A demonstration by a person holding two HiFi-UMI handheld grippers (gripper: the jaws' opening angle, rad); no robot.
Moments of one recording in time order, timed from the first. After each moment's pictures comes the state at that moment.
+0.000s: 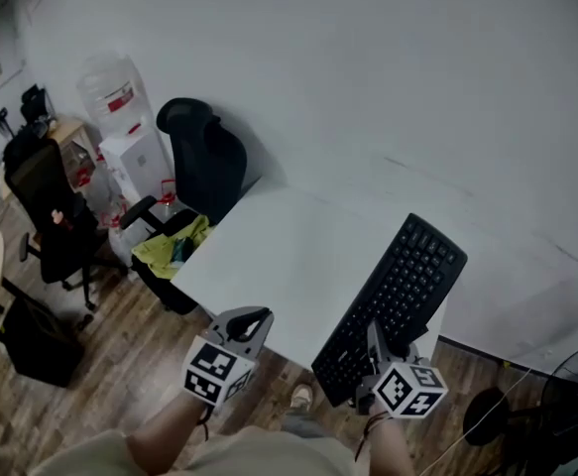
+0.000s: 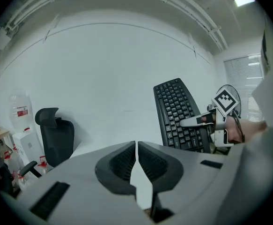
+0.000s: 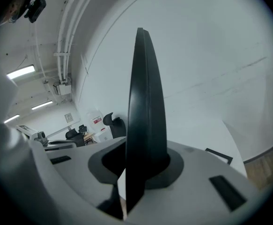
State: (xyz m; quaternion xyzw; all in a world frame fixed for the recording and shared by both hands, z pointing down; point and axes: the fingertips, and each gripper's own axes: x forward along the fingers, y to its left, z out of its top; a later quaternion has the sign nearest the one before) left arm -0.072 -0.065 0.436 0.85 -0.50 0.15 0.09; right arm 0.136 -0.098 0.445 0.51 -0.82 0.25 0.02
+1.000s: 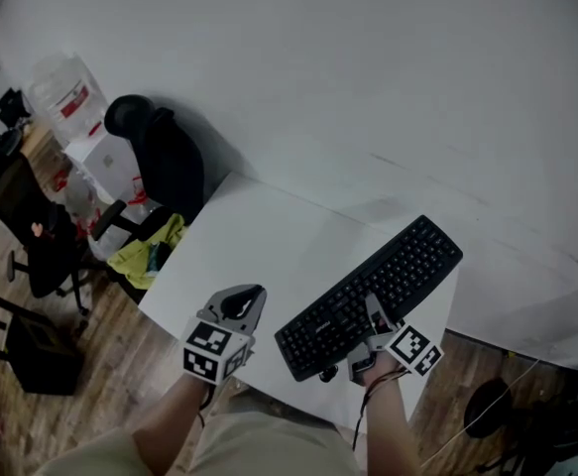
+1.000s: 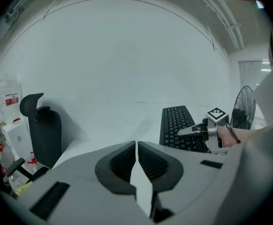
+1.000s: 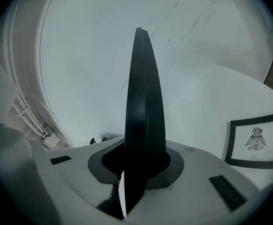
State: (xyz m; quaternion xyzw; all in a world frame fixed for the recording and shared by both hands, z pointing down) left arm -0.050 -0.252 0.491 0.83 -0.51 0.16 0.15; right arm 0.183 -0.295 0.558 0.49 -0.70 0.50 -0.14
